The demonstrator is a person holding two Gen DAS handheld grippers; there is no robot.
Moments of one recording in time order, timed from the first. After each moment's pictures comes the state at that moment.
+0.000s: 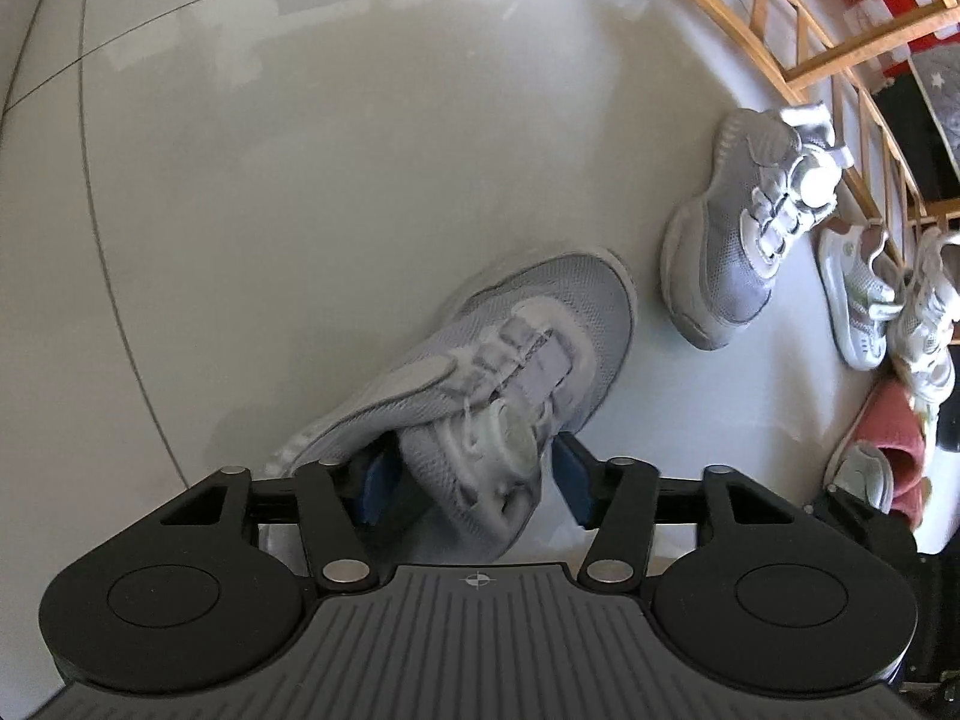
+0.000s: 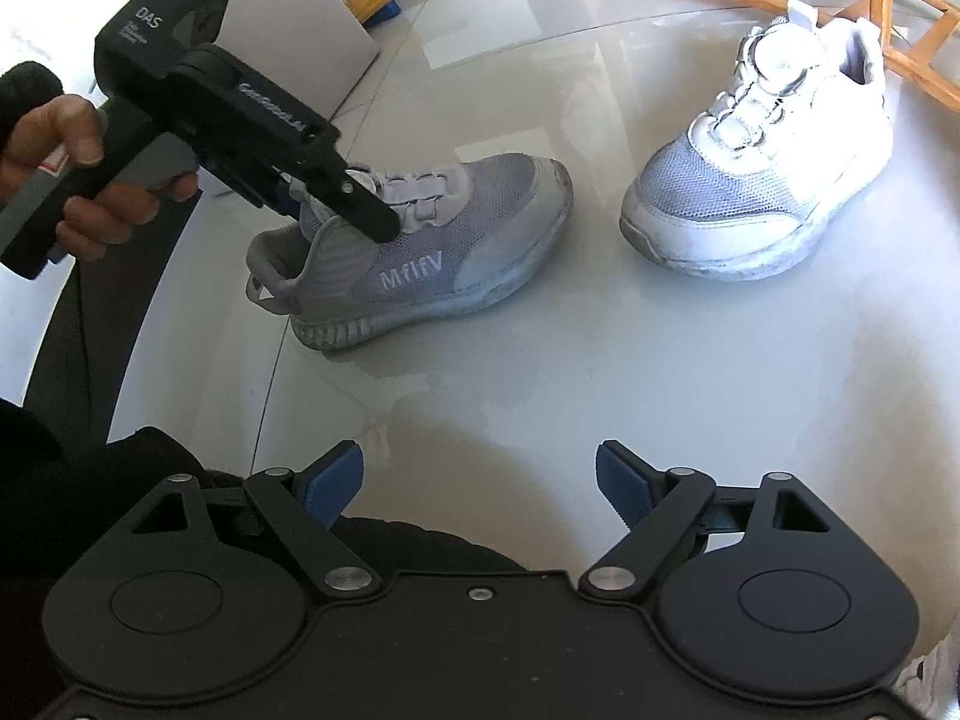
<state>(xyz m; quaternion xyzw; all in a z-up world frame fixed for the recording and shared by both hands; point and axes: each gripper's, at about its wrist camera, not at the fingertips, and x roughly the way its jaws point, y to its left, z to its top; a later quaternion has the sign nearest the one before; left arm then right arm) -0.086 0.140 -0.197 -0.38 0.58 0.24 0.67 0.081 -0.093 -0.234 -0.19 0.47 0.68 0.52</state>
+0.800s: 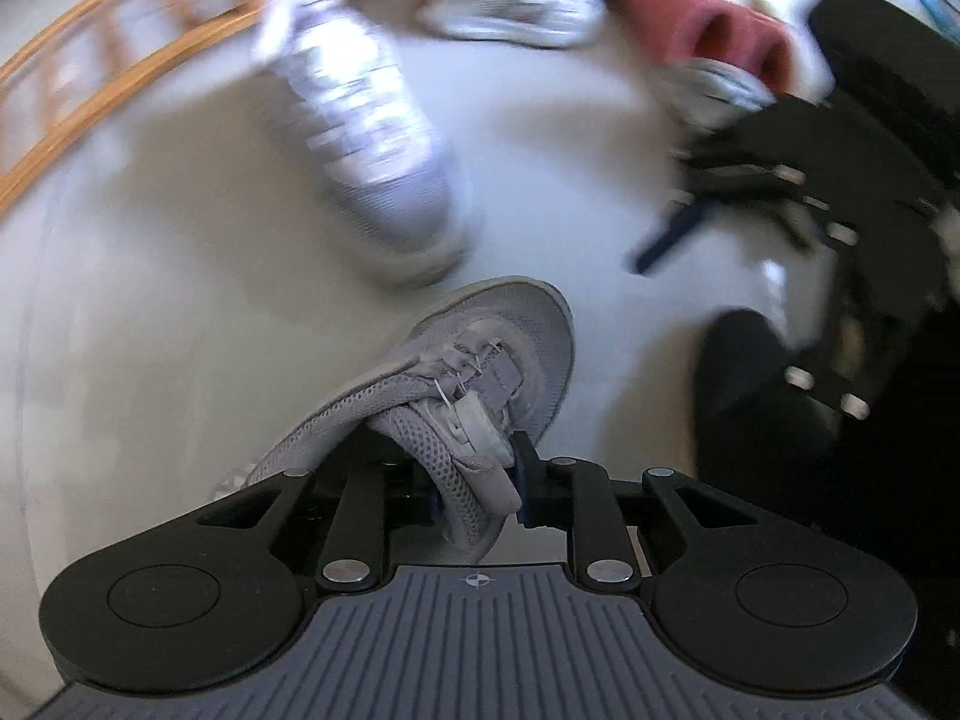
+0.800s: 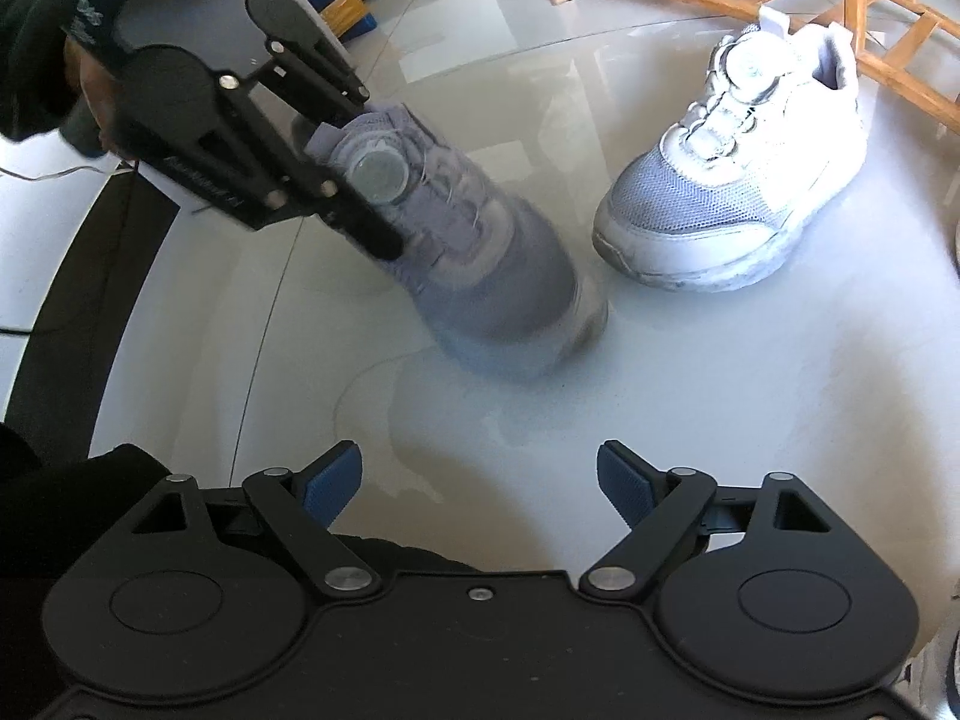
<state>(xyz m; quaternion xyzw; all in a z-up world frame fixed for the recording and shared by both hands) -0.003 0.074 -0.165 0.02 0.64 -0.18 0.75 0.078 -0.094 -0.232 -0.18 0.46 0.67 0.55</state>
